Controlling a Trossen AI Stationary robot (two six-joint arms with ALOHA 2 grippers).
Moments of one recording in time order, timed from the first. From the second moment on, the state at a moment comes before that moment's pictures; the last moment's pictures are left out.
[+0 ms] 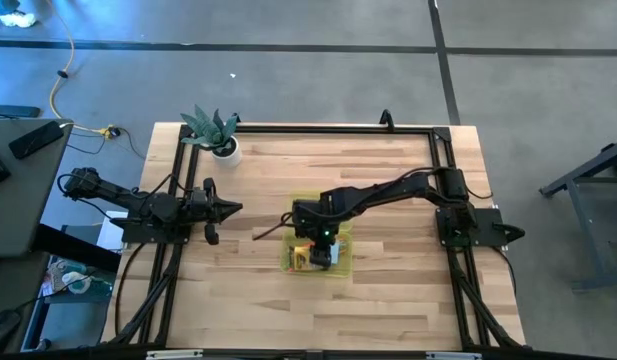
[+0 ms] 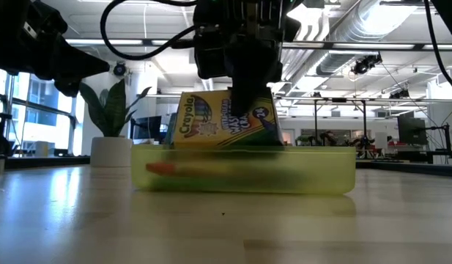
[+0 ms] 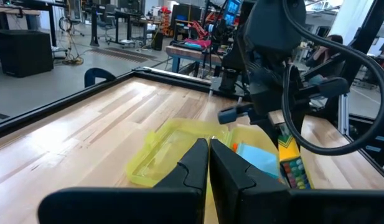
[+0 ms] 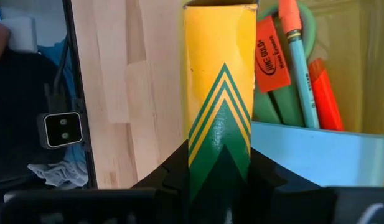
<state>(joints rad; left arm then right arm) -0.22 0.16 0.01 0.07 -0.53 -0.19 0.06 2.05 1.56 -0.70 -0.53 0.31</state>
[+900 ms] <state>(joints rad) -0.22 0.16 0.01 0.07 -0.53 -0.19 0.04 2.05 1.56 -0.71 -0.53 0.29</state>
